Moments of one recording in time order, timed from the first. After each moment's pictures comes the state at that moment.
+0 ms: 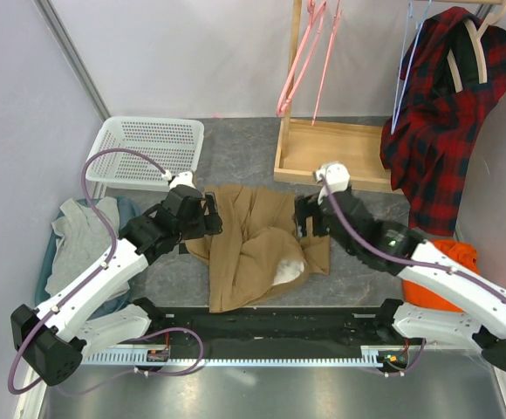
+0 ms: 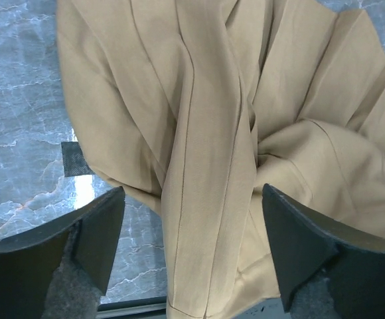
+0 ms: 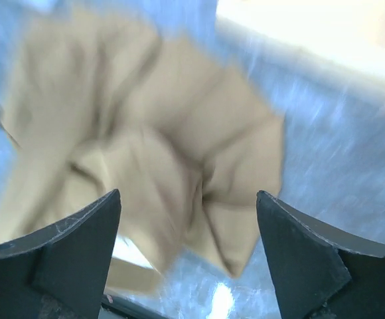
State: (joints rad) left arm -0.64 1.01 0.91 -0.71 -0.30 -0.64; right arm 0.93 1.01 0.98 -0.57 0.45 0.41
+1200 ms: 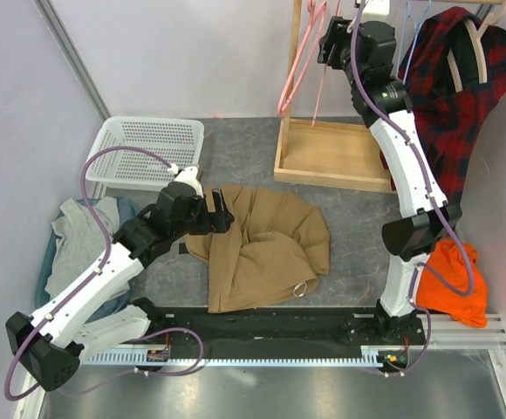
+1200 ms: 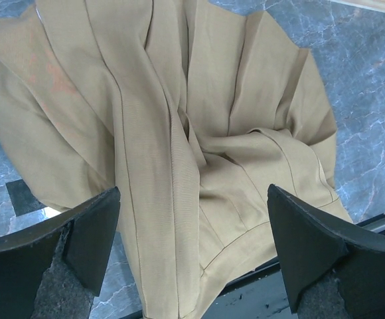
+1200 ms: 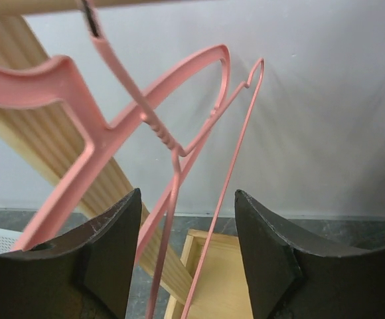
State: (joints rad) left arm -0.64 0.97 0.92 -0.59 -0.13 -0.55; right arm 0.30 1.94 2.34 -0.37 0.20 0.17
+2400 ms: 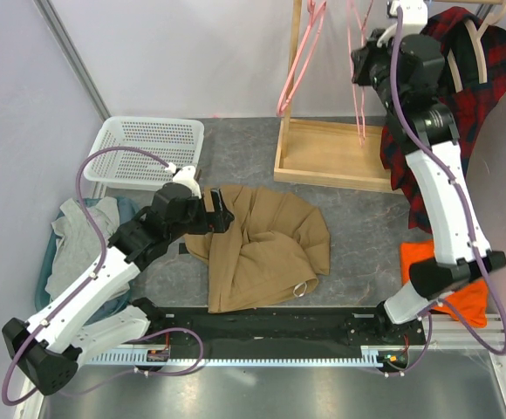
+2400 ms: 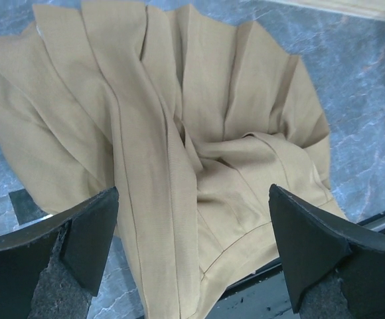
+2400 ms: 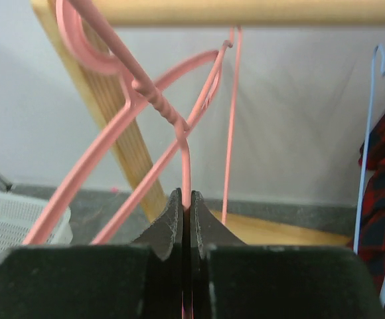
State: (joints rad) left arm -0.64 0.95 0.92 -0.57 -0.13 -0.53; right arm 0.28 1.66 2.17 -0.46 0.16 0.13
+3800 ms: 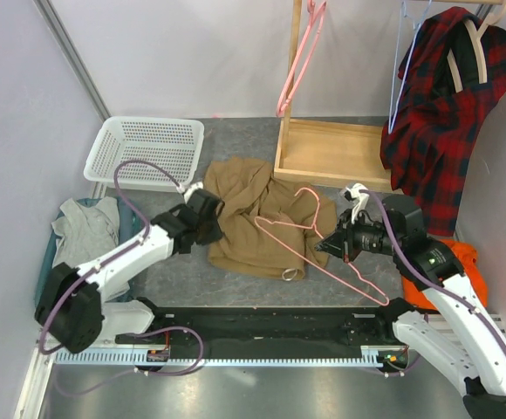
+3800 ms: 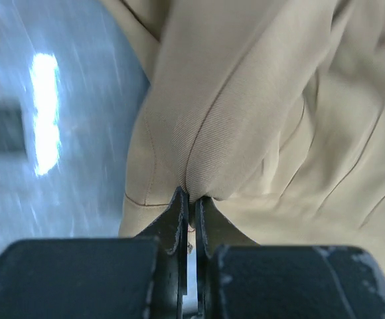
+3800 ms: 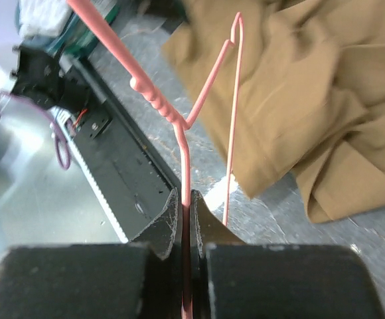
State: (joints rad) left arm -0.65 1.22 0.75 -0.51 -0.21 -0.86; right arm 0.41 0.71 0.85 -0.67 -0.61 0.22
